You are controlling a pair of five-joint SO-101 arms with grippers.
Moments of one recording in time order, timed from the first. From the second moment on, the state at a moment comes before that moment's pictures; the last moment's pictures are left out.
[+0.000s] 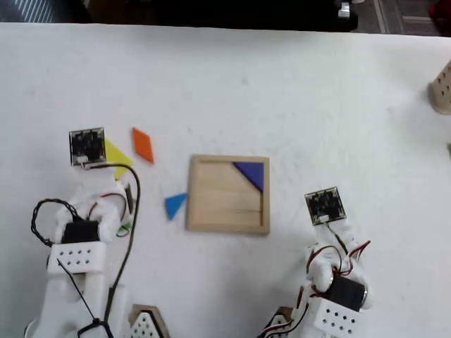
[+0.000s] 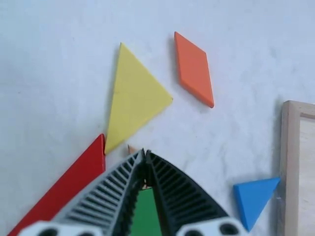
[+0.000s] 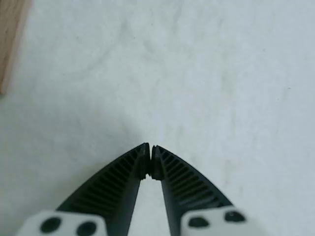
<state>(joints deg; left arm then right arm) -10.6 -53.1 75.8 36.9 3.3 17.6 -101.8 96.4 71.9 37.2</state>
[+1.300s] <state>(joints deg) -44.7 -53.1 62.6 55.0 2.4 7.2 -101.8 96.4 71.9 37.2</state>
